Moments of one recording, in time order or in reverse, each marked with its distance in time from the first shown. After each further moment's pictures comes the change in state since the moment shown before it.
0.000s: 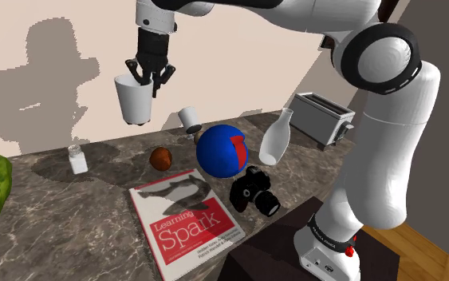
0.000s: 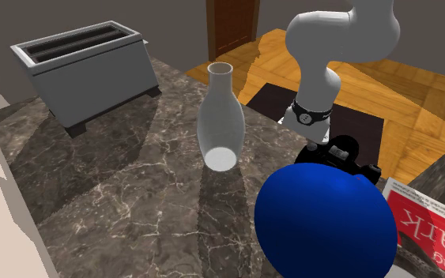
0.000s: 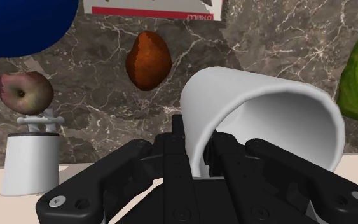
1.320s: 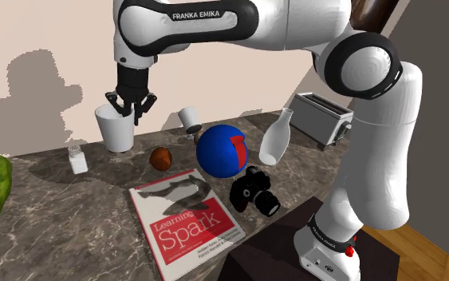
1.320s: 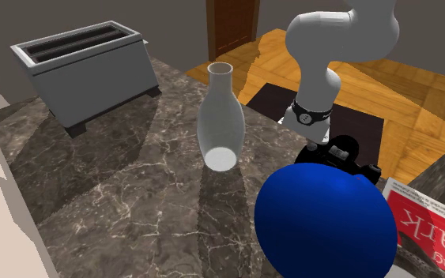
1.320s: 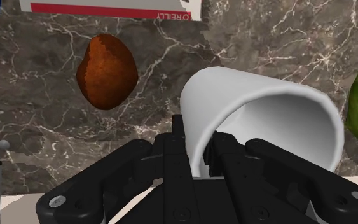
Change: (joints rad) arm 0.058 0.104 0.024 -0.064 -0.016 0.174 0.072
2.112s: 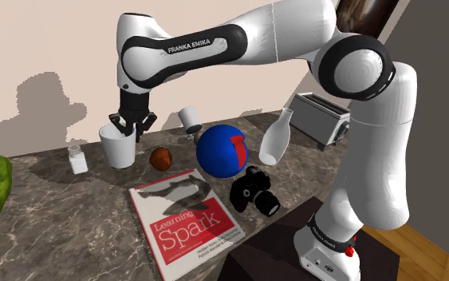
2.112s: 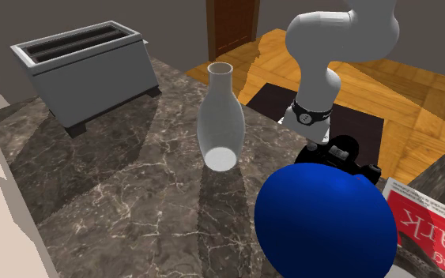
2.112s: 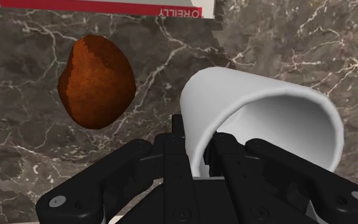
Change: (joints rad) arm 0.000 0.031 -0.001 -0.122 0.001 0.152 -0.010
